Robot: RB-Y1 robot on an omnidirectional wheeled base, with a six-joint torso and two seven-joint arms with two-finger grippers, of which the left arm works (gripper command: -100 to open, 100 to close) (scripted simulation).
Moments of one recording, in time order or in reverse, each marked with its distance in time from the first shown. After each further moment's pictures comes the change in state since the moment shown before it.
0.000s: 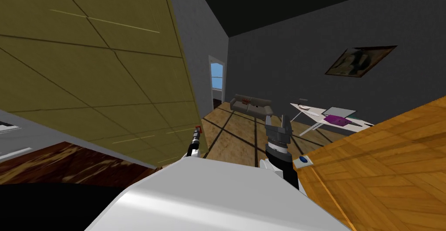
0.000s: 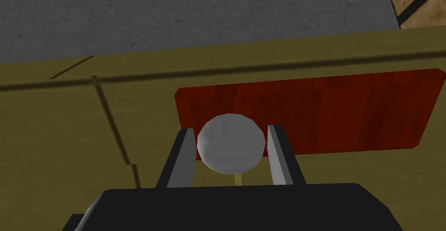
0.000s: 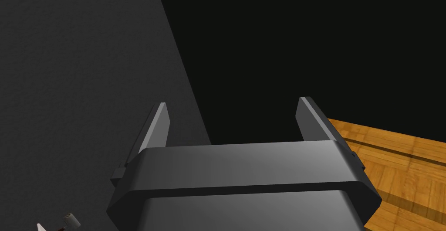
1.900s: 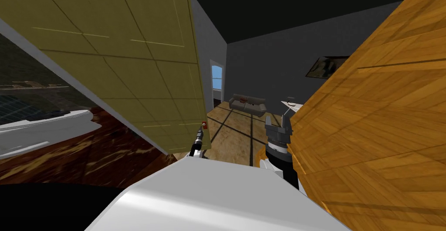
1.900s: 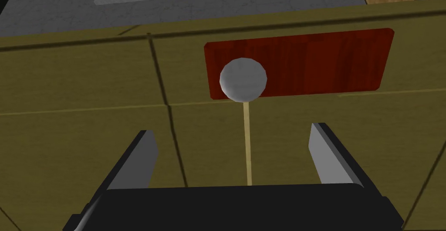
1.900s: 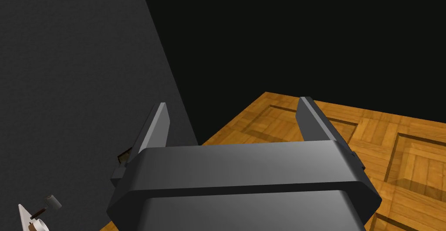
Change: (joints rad) arm 0.004 -0.008 -0.085 -0.006 -0.057 -0.013 0.032
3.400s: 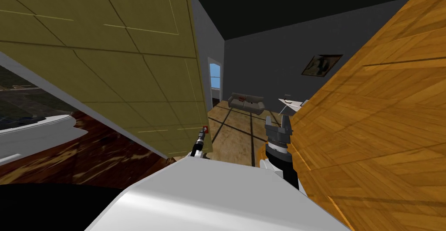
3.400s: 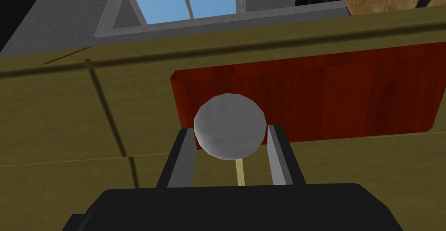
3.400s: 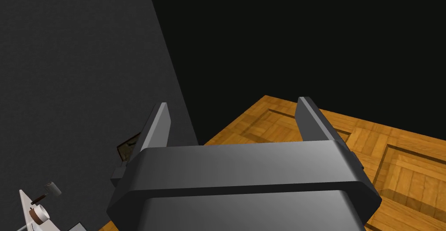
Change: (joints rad) arm 0.014 -0.004 -0.045 -0.028 -0.035 0.021 0.002
